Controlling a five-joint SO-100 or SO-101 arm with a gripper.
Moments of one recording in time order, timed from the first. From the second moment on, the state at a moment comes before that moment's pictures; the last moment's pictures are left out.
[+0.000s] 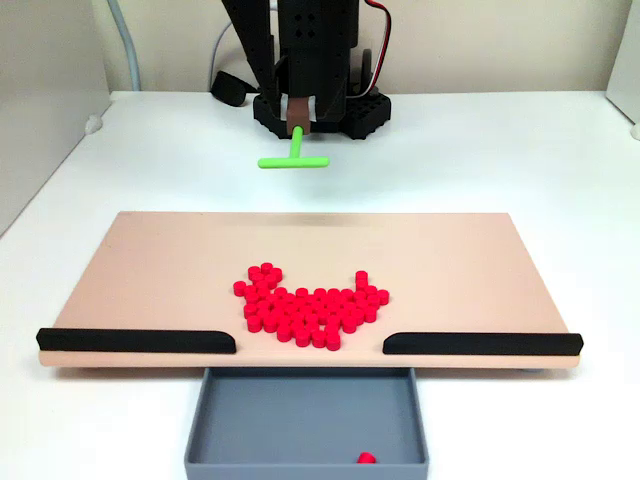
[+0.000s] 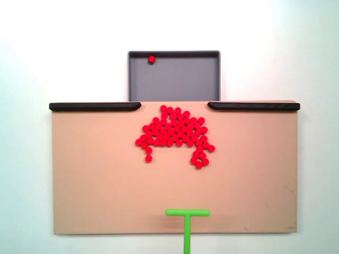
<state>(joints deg) 6.0 112.9 112.0 87.1 -91.6</state>
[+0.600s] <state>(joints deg) 7.3 112.0 118.4 79.7 -92.7</state>
